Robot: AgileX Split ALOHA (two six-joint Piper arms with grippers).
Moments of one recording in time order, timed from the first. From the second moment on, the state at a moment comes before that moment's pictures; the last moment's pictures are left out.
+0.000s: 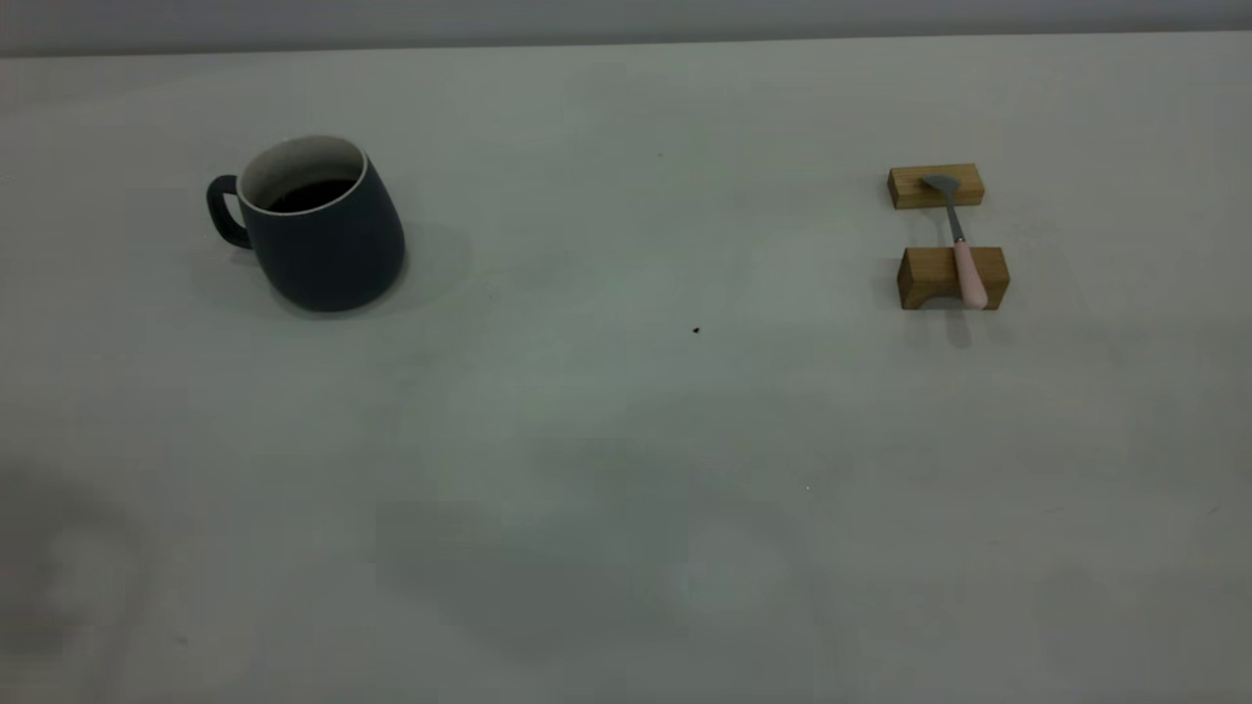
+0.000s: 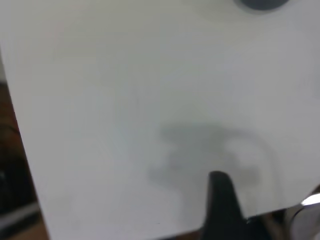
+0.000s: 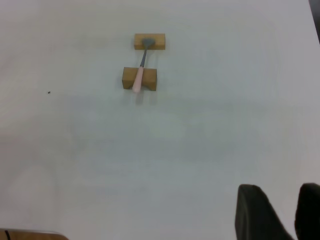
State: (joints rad) left arm 0.02 1.07 -0.88 0.07 0.87 0.36; right arm 0.02 0.02 -0.47 0.03 1.14 -0.07
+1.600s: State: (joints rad) left arm -0.13 2.25 -1.42 0.34 0.53 1.30; right arm 0.02 0.02 -0.47 0.03 1.14 -0.07
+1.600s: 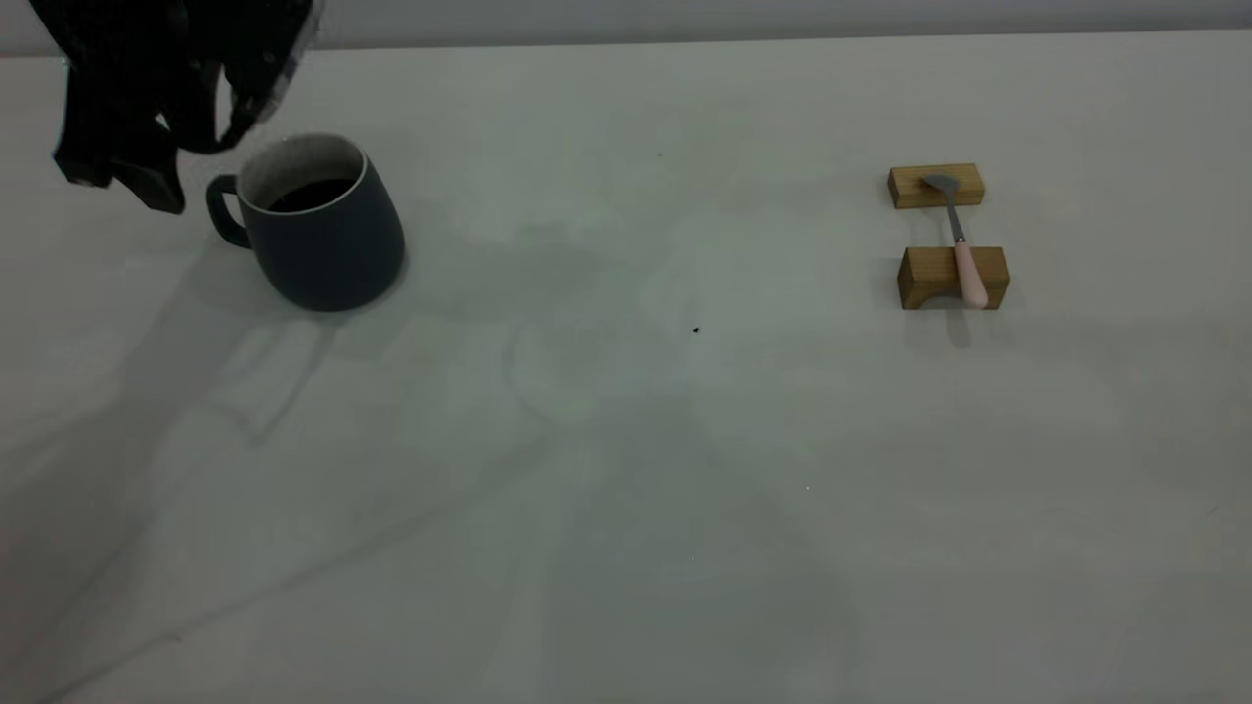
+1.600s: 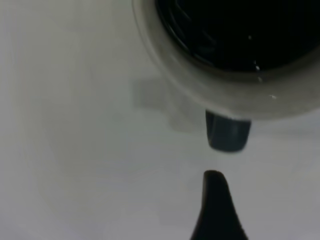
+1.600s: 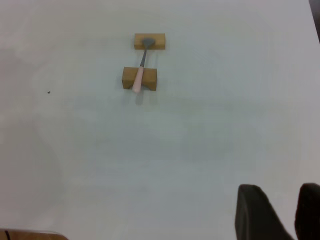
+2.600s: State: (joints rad) left arm -0.14 2.31 -1.43 0.34 0.45 1.33; right arm 0.02 0.02 -0.47 0.03 1.14 -0.07
